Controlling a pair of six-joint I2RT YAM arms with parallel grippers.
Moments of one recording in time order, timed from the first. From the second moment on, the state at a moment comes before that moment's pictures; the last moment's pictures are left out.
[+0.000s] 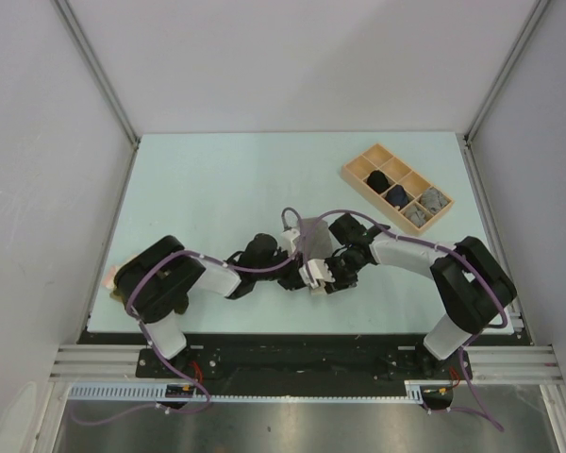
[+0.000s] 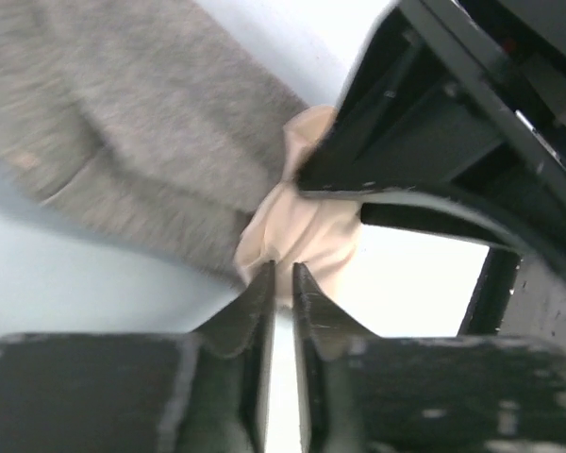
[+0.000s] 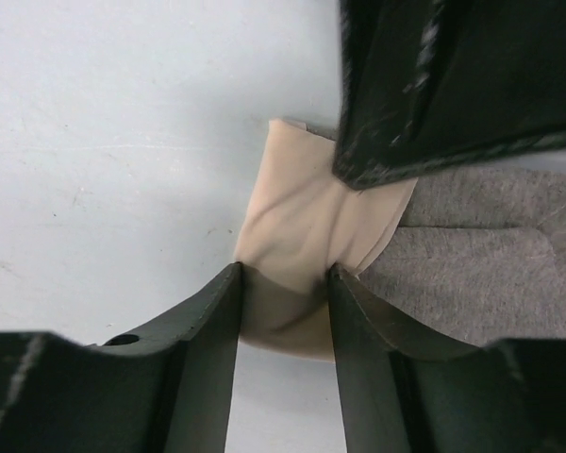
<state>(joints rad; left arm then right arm) -0.79 1.75 0.59 0.62 0.43 -0.40 0.66 1.63 0.89 -0.57 -0.52 -1.32</state>
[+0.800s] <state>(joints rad) -0.75 1.12 0.05 0.99 0.33 -0.27 0.63 1.79 1.10 -0.78 -0.58 -1.31</state>
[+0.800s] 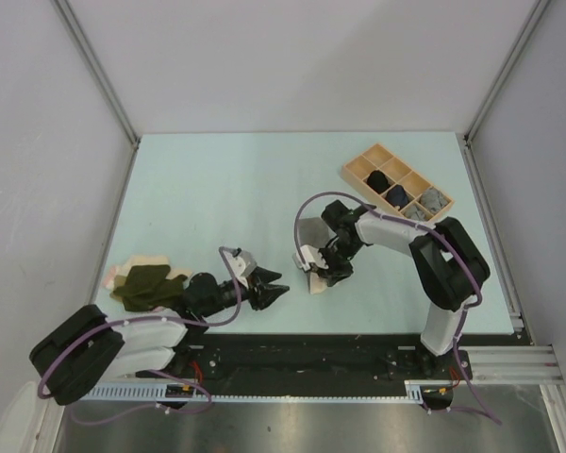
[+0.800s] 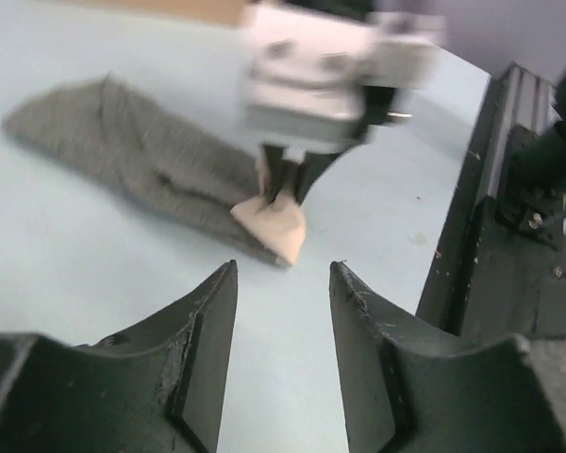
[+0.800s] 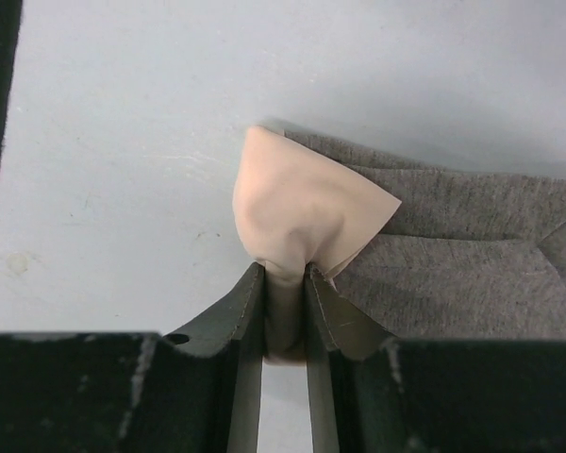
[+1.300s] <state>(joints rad) -1.01 1.18 0.17 0.78 0.36 0.15 0.54 2.09 1.33 -1.24 -0.87 -1.40</state>
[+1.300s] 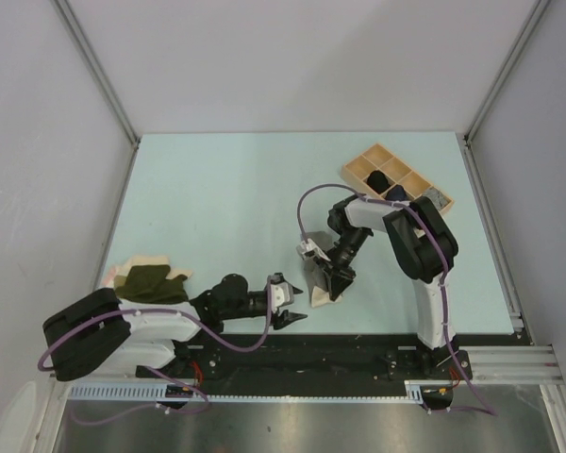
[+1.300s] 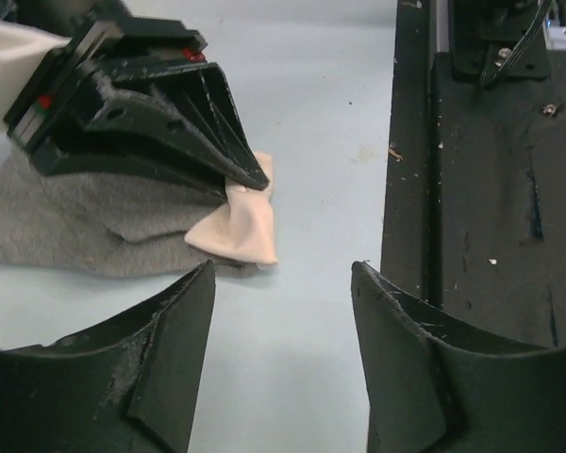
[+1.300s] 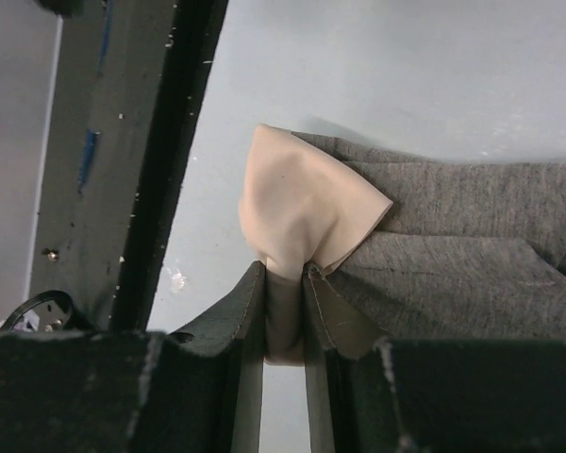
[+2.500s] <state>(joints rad) -1.10 1.63 0.52 0.57 0.26 0.37 0.52 2.17 1.37 -1.35 -0.93 -1.45</state>
